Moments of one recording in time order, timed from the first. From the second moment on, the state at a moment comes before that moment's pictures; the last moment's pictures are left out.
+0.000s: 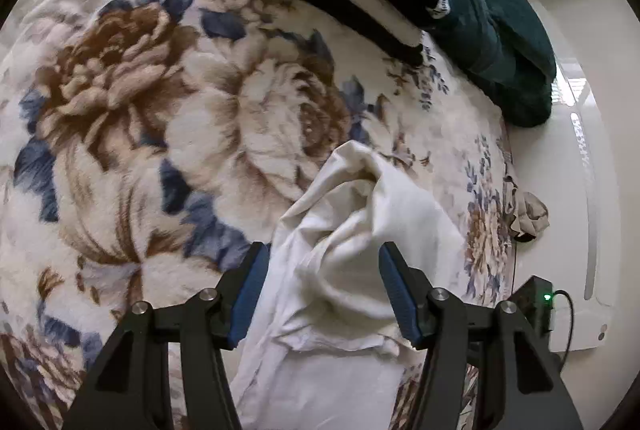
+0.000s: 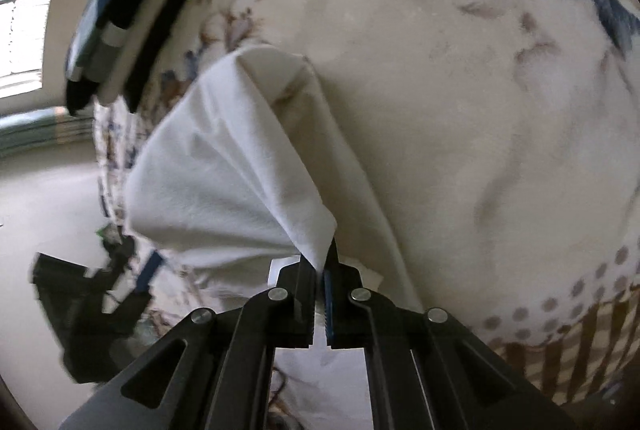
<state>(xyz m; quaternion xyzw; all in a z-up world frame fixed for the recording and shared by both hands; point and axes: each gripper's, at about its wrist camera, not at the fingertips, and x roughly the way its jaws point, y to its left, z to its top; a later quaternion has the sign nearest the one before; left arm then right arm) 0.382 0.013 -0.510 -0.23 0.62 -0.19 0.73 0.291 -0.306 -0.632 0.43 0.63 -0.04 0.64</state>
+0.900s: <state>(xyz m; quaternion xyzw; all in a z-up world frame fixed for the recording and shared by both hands) 0.351 -0.017 -0.563 -0.15 0.71 -0.20 0.66 0.281 -0.307 -0.632 0.40 0.68 -0.04 0.61</state>
